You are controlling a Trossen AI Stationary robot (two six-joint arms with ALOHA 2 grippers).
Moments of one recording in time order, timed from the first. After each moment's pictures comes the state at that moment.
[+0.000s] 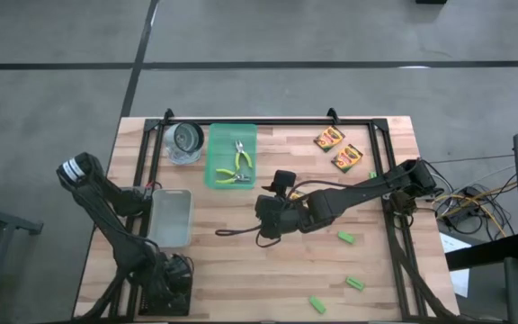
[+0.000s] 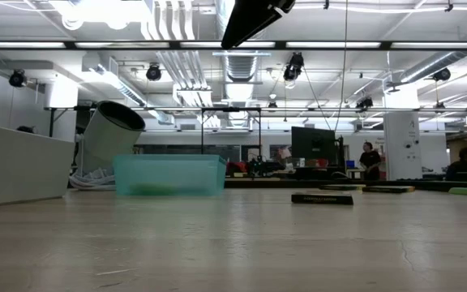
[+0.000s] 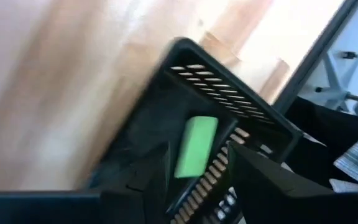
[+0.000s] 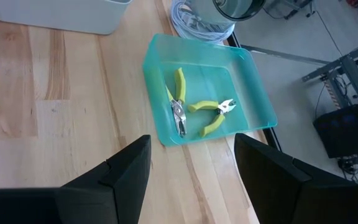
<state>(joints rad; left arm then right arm) -0.97 1.45 0.92 -0.61 0.01 -1.61 0.30 1.86 1.66 -0.77 0.75 0.17</state>
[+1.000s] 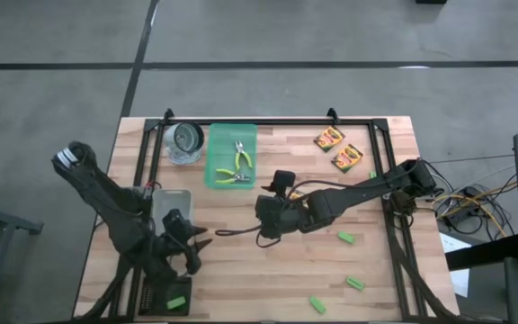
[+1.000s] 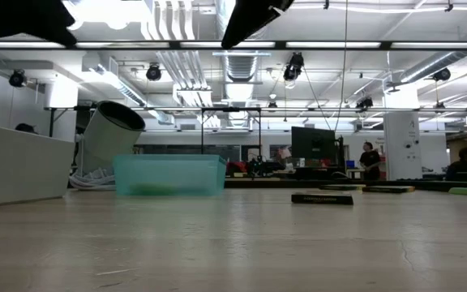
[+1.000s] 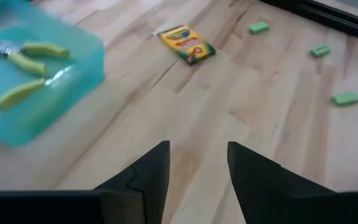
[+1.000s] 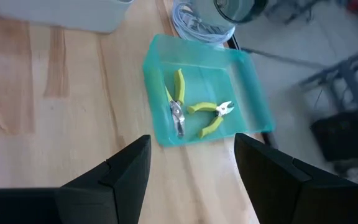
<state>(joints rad) -0.84 1.30 0.96 -0.74 -0.87 -1.23 0.30 1.86 1.66 -0.76 0.75 0.11</state>
